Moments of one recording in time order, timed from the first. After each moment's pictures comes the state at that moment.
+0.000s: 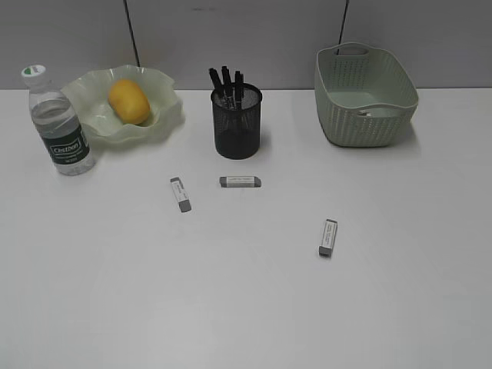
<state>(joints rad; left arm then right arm) -0.04 -0.01 -0.52 -0.01 1.07 -0.05 0.34 0.22 -0.63 -0.04 1.06 0.13</state>
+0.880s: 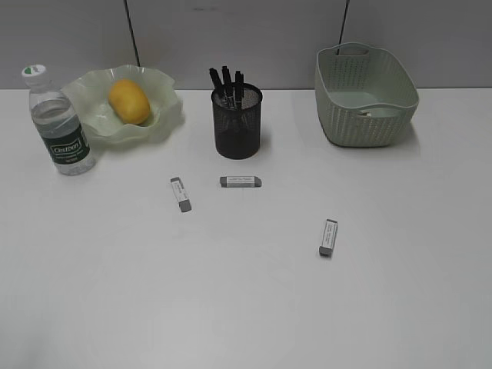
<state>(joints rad) -0.04 0.24 -0.61 -0.14 0.90 -0.05 0.34 0.07 -0.53 -0.09 1.11 0.12</state>
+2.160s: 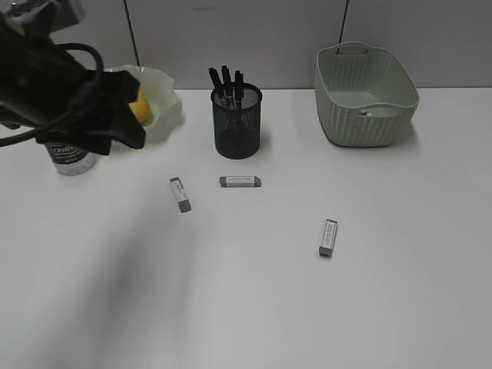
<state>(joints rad) -0.44 1.53 -1.13 -0.28 0.75 -0.17 0.34 0.06 -0.52 -0.09 1.08 0.12</state>
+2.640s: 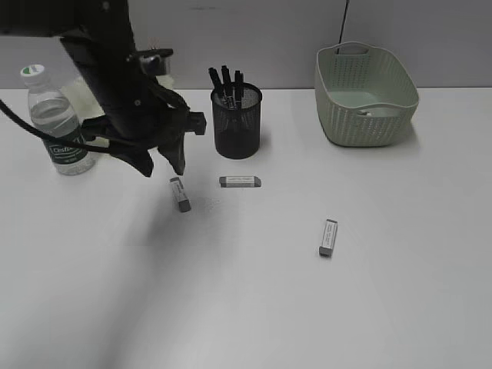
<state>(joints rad) -0.50 1.97 -1.50 -0.07 0.95 -0.39 0.34 0.06 -0.52 -0.09 1.08 0.12</state>
